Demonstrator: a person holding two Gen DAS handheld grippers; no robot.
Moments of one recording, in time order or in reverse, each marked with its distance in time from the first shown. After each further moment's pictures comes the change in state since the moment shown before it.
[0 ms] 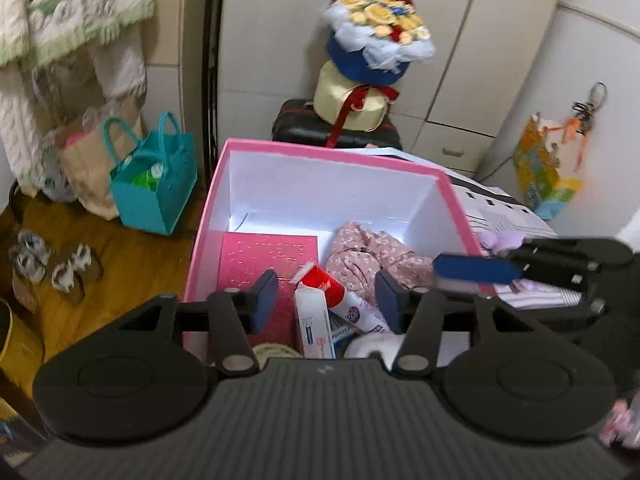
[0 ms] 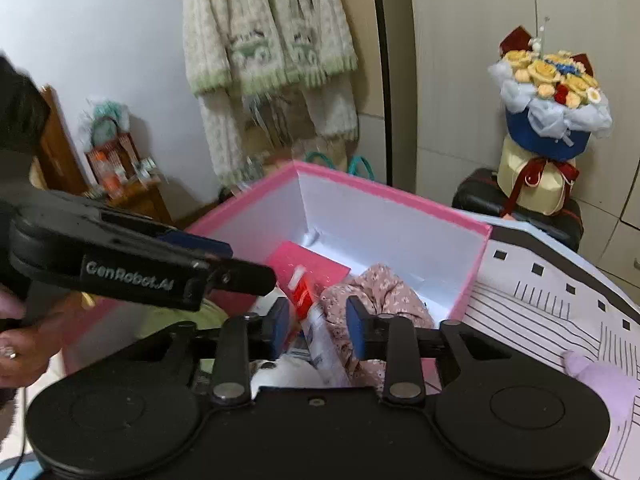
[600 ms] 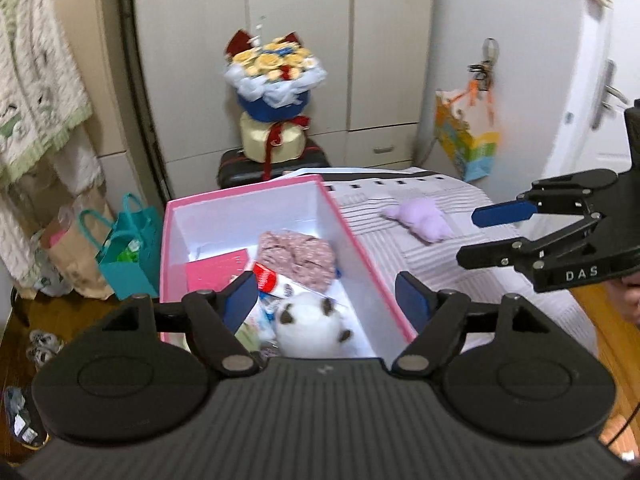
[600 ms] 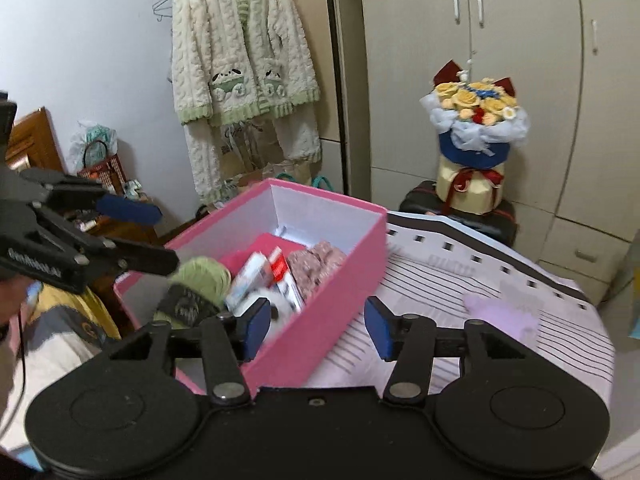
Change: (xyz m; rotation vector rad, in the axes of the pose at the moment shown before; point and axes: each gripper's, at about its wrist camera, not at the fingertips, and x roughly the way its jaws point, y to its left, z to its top) left arm -0.114 -0.078 -0.035 0.322 -0.089 -0.084; right arm -0.145 0.001 -0.053 0.005 -0.049 -0.136
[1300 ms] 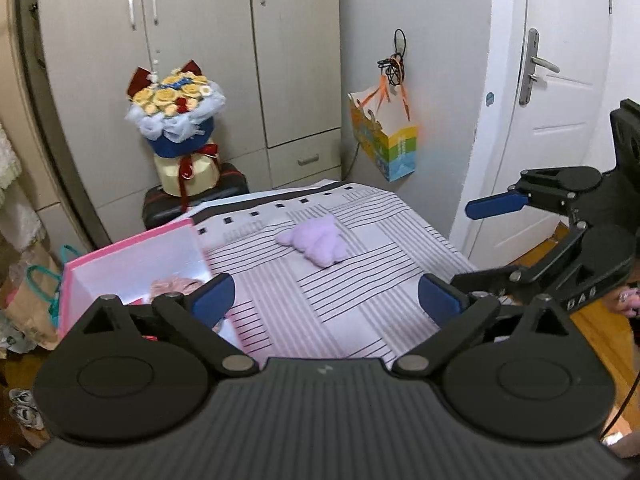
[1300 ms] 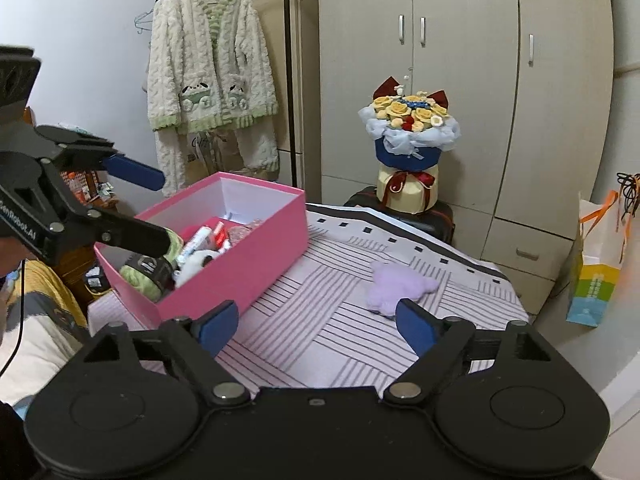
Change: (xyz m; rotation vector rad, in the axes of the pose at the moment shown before) left arm 0.024 -0.113 0.024 0.143 -0.022 -0.133; right arm -0.071 -0.058 -0.055 -0.014 -0.061 -0.096
